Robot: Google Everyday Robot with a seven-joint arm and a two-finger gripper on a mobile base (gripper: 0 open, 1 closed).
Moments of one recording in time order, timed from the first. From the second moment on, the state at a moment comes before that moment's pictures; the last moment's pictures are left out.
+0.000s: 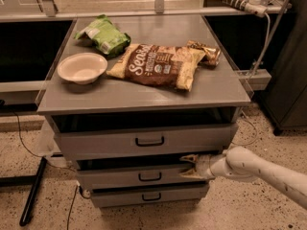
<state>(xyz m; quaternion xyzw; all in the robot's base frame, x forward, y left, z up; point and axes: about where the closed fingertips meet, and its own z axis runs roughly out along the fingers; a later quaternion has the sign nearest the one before) 0.578 -0.153 0.418 -0.66 0.63 0.11 0.40</state>
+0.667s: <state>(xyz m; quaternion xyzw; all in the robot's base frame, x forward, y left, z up) 0.537 -0.175 0.435 -0.66 0.63 0.16 0.38</state>
